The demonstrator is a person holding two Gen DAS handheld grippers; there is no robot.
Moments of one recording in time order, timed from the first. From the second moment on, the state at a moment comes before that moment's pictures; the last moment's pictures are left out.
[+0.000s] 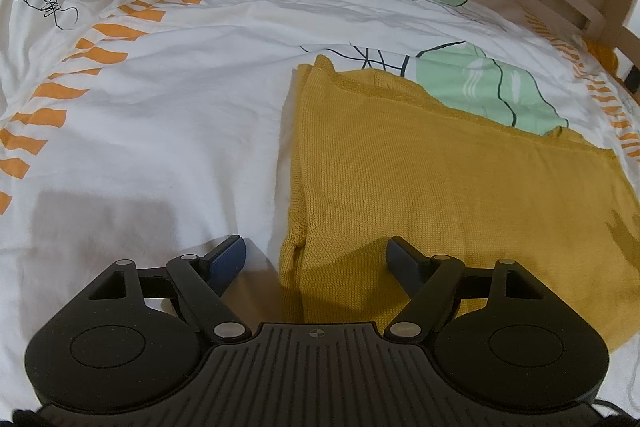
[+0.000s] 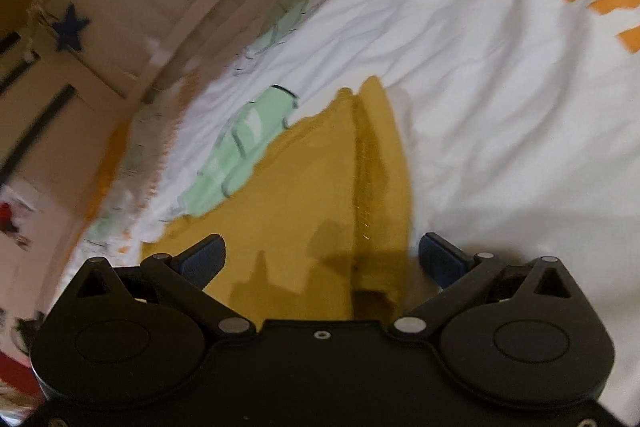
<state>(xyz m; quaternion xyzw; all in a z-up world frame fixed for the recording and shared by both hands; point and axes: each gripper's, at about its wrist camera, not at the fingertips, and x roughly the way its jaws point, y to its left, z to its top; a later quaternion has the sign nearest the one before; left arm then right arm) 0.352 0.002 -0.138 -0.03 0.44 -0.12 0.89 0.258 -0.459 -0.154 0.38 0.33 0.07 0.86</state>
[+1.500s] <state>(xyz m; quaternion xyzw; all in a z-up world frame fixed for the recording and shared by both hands) 0.366 0.083 -0.088 -0.13 0.43 -0.09 0.89 0.353 -0.220 -0.074 0.31 0.38 0.12 0.86</state>
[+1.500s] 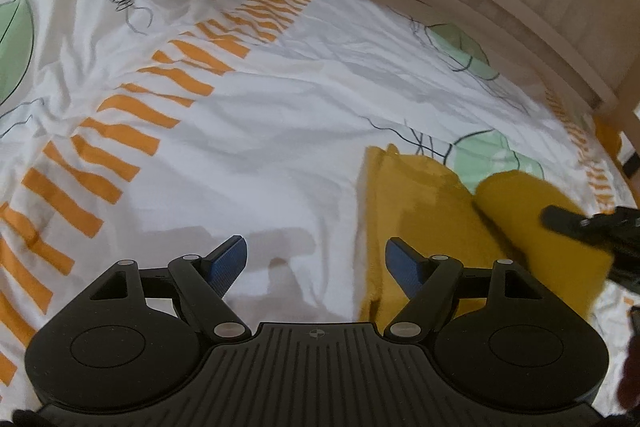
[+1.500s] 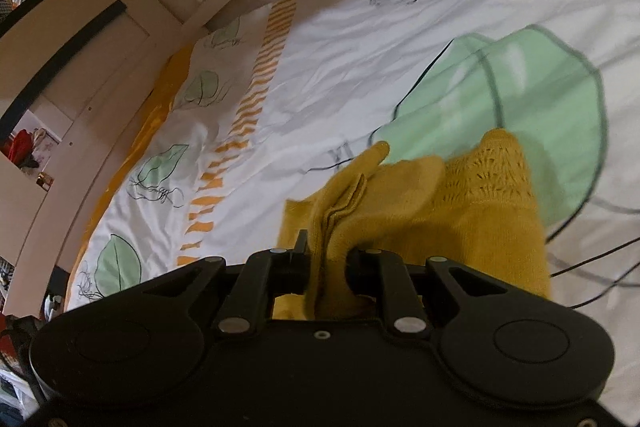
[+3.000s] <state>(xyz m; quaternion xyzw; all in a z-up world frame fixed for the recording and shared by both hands) 0.367 0.076 -0.089 -0.14 0.44 -0.12 0.88 0.219 -0.115 -0.072 -0.04 0.27 0.22 0.94</state>
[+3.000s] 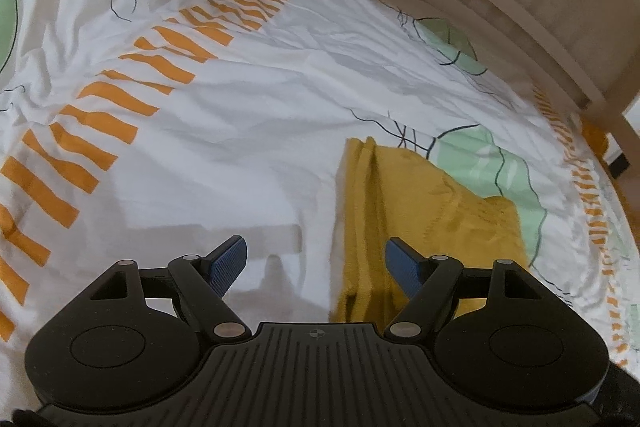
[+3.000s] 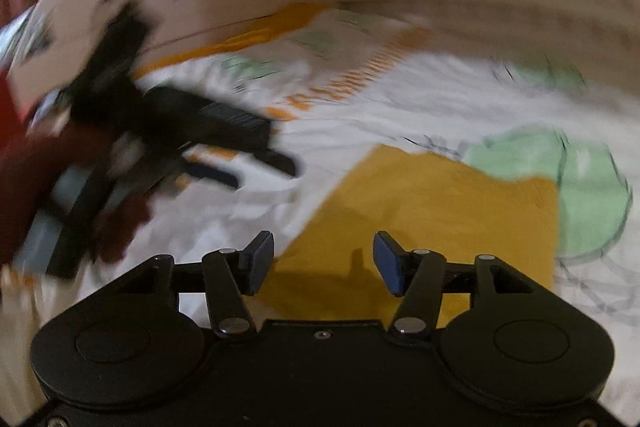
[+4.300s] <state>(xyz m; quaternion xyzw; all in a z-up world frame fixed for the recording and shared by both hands) 0.391 0.020 -0.117 -0.21 0.53 -0.19 0.80 0.221 -0.137 -0.078 -0.02 0.26 0.20 0.94</state>
